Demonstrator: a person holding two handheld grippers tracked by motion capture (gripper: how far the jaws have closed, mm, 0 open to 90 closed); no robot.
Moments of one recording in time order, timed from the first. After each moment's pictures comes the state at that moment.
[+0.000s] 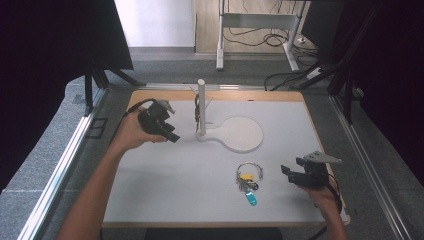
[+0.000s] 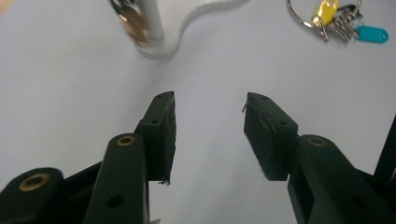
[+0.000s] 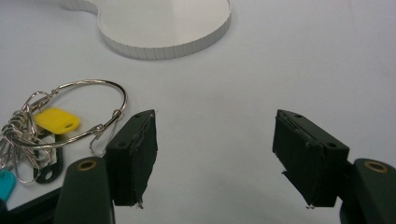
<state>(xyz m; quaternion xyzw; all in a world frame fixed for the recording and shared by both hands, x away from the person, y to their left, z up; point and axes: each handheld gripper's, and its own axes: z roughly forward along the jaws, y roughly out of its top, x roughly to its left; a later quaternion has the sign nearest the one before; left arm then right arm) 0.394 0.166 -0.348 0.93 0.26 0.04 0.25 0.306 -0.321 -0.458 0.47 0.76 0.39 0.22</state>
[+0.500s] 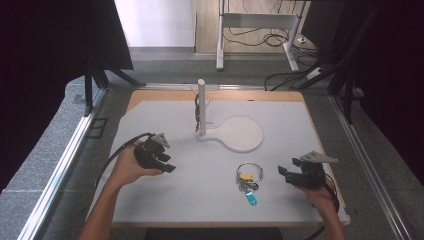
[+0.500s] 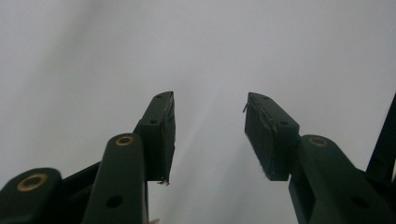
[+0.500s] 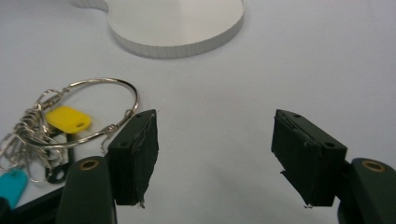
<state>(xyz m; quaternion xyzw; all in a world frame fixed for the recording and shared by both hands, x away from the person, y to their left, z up) 0.335 0.177 -0.413 0.93 0.27 0.02 0.25 0.307 -0.313 -0.461 0.46 0.77 0.40 0.20</state>
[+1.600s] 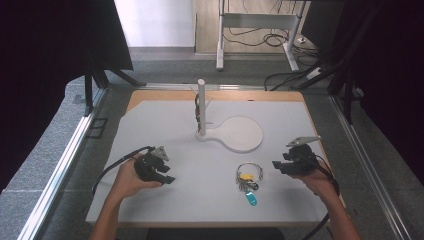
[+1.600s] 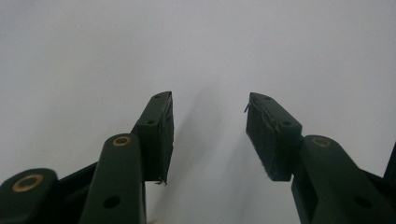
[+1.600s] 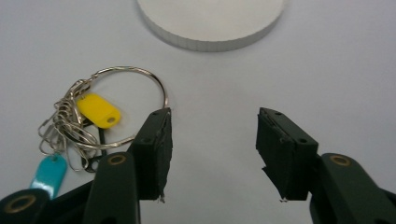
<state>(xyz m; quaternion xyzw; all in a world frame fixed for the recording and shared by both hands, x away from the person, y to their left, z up) 0.321 0.180 -0.445 0.93 0.27 0.02 0.25 0.338 -0.279 -0.417 0.42 0.85 0.29 0.15</state>
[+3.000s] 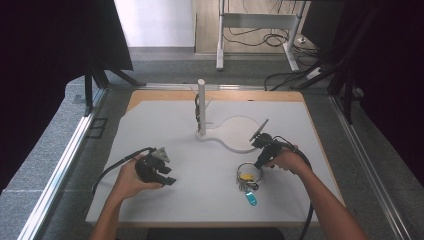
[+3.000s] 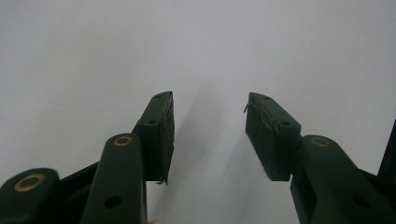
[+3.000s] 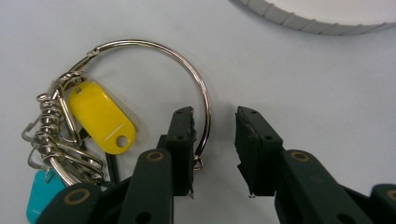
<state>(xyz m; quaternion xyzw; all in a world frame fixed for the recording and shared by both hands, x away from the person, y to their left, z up) 0.319 0.178 -0.446 0.93 0.27 0.02 0.26 0.411 -0.202 -0.450 0.36 0.93 0.09 -0.01</state>
